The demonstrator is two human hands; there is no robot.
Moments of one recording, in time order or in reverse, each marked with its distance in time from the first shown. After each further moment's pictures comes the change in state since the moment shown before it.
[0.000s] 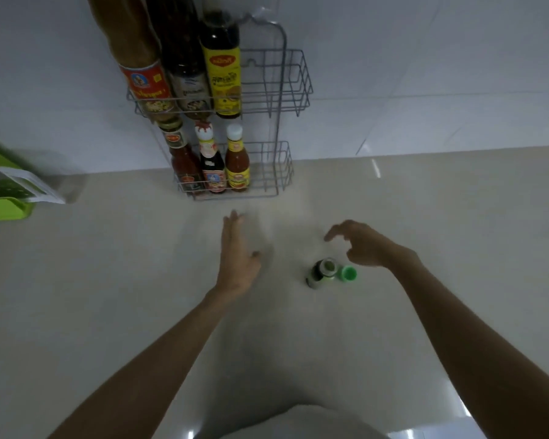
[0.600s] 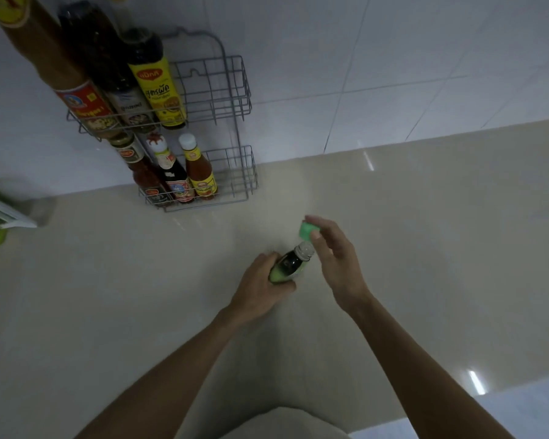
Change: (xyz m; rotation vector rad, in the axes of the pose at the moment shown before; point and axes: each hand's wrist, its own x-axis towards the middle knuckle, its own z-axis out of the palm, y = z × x) left_hand -0.041 0.047 0.071 0.066 -0.348 0.068; right_hand -0.060 -0.016 0.045 1.155 0.628 -0.109
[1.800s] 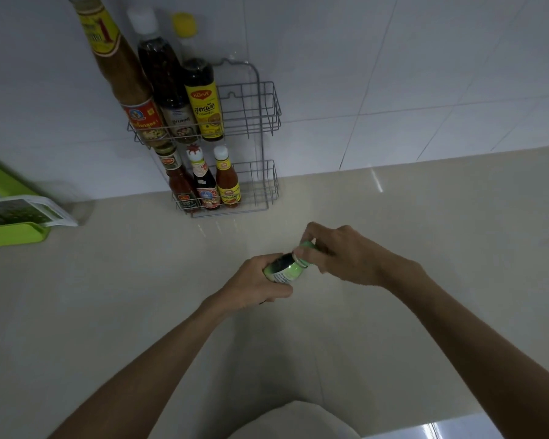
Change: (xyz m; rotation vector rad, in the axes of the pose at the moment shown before) left_hand -0.038 0.022 -0.072 -0.221 -0.230 -0.013; right_hand -0.002 -0.091 0.001 -0.930 -0.598 -0.285
